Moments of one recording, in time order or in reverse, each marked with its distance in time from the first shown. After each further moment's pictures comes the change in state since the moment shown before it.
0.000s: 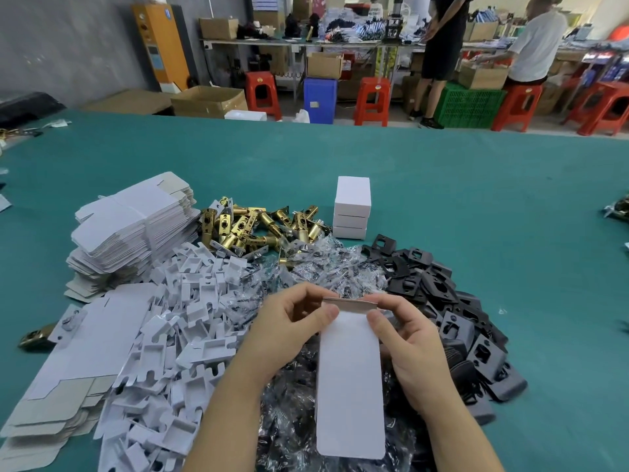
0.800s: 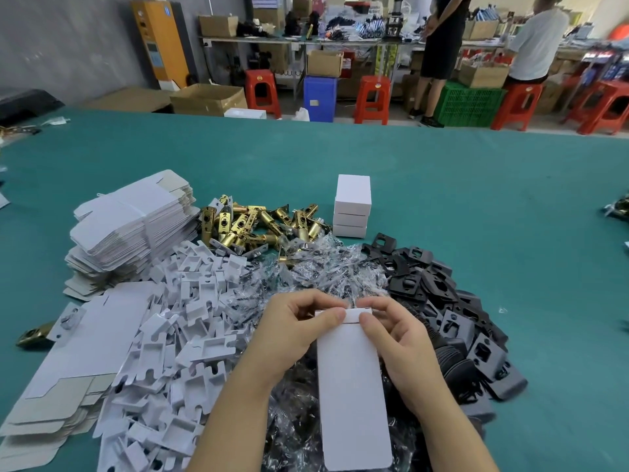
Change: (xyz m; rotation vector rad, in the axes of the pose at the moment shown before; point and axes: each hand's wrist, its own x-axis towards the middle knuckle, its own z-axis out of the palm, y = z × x) left_hand -0.003 0.005 0.008 -0.018 -0.007 -0.019; right_hand -0.002 0.000 0.006 -0.050 -0.046 0.029
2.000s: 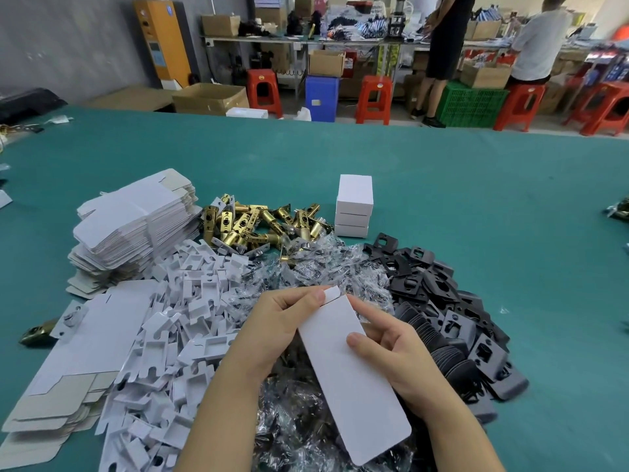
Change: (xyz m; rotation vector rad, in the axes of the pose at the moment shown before) left_hand 0.001 0.002 -0.013 -0.154 0.025 -0.095; right_hand 0.001 0.000 -0.004 0.065 -0.275 0.148
